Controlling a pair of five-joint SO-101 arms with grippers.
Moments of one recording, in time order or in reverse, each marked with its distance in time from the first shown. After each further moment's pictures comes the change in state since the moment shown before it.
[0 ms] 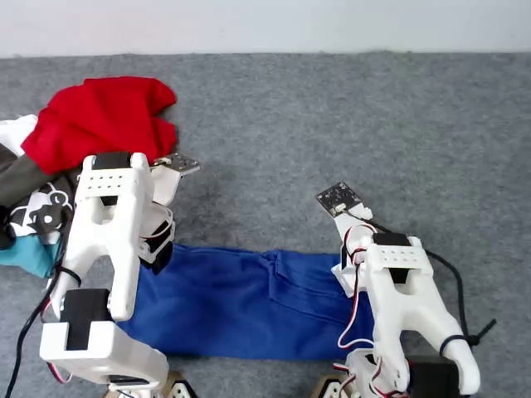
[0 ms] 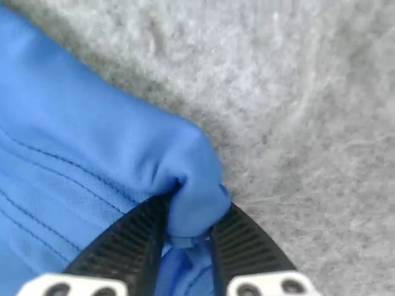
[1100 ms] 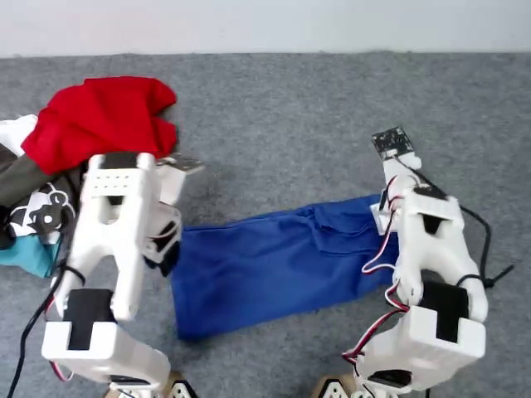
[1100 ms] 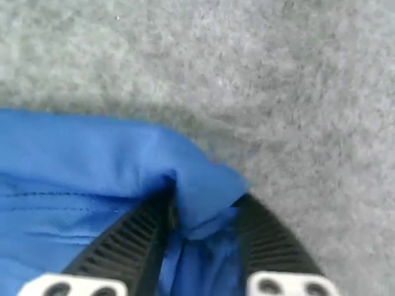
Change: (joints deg) left arm 4.4 0.0 0.0 0.0 3.4; right arm 13.0 25.5 -30.4 -6.1 0.1
